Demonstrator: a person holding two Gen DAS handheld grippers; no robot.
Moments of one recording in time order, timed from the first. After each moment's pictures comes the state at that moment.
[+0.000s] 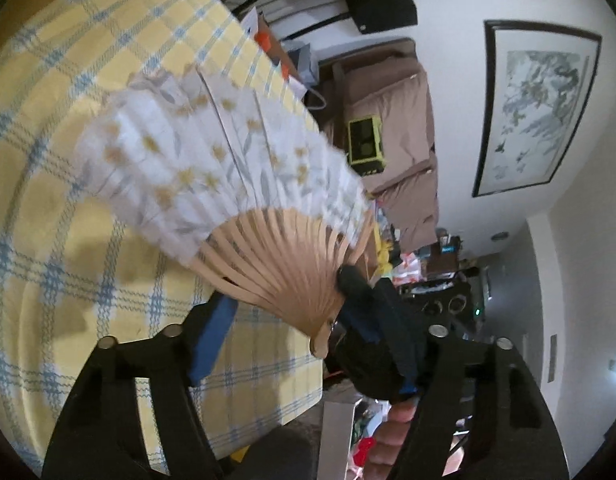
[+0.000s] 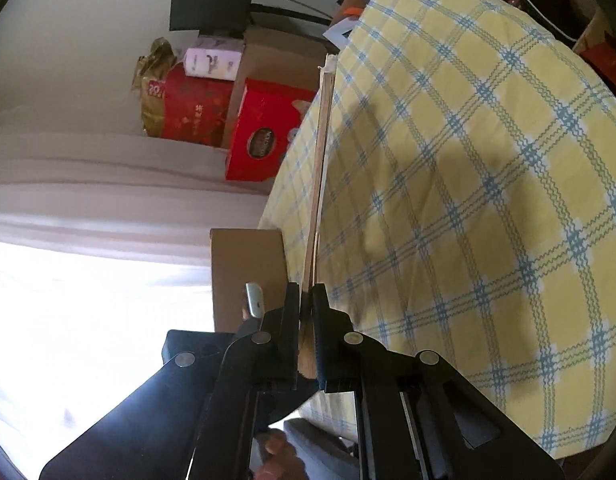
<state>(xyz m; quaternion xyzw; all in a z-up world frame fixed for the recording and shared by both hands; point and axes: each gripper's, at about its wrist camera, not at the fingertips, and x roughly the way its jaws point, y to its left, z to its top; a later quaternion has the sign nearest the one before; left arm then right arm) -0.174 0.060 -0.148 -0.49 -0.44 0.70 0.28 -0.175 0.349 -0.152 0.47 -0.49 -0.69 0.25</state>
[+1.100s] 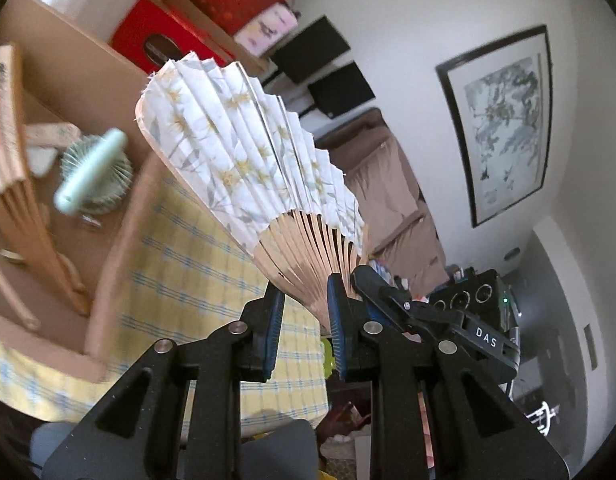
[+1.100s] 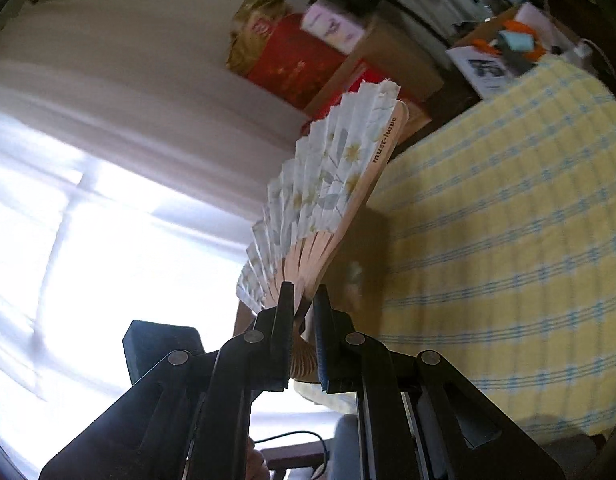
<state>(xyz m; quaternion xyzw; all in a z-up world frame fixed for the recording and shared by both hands) -0.135 -0.060 -0.024 -0.37 -0.40 0.81 0.23 -0.178 0.235 -0.035 0.43 -0.37 -0.74 0.35</state>
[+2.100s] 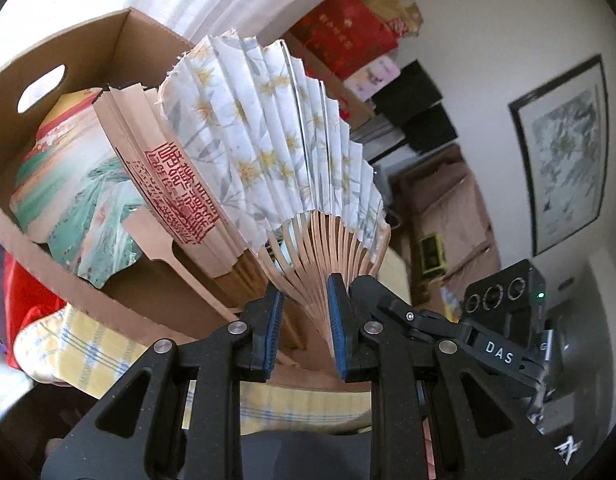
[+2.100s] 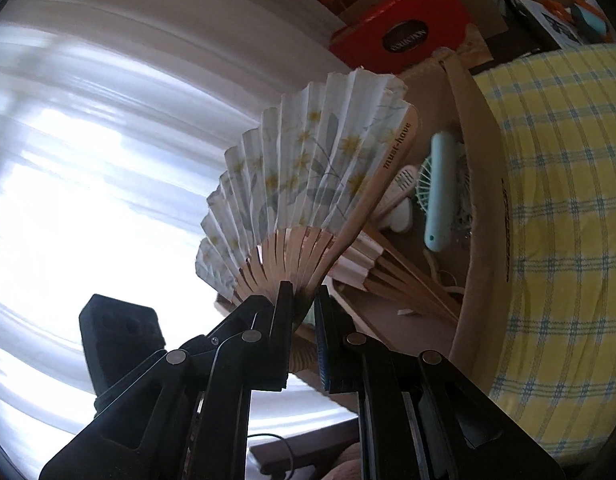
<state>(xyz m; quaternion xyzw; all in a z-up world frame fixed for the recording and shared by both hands) -0.126 -0.211 -0.059 -0.42 -0.37 0.82 0.11 -0.177 0.039 -0.082 0.51 -0.28 -0.73 0.36</state>
